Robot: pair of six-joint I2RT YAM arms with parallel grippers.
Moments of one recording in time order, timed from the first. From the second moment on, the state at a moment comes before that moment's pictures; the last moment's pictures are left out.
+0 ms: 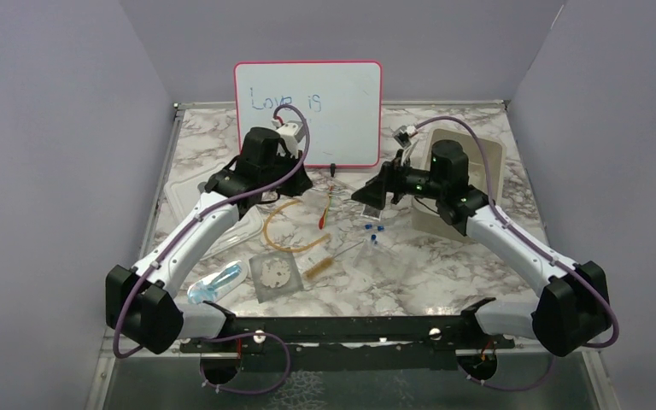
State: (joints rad) left arm -0.47 1.31 1.13 -0.46 0.19 -0.25; right arm 0.43 1.27 0.90 0.06 -0.68 0.37
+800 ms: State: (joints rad) left arm -0.47 1.25 1.15 -0.41 0.49 -0.55; right arm 0.65 1.39 0.93 0.25 -0.65 0.18
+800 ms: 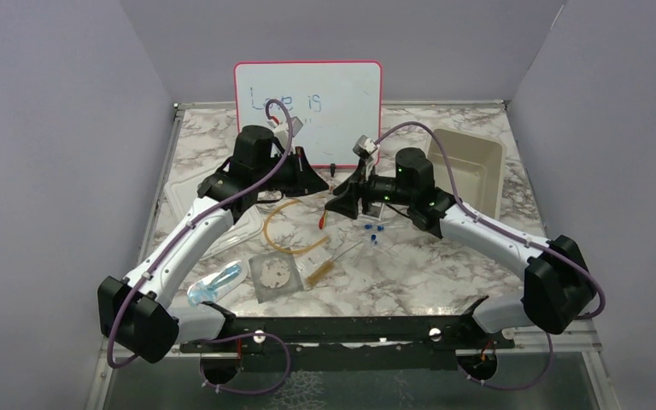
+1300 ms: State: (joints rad) left arm -0.47 1.25 1.12 -0.41 0.48 -0.61; right arm 0.68 1.46 0.93 0.31 -0.62 0.11
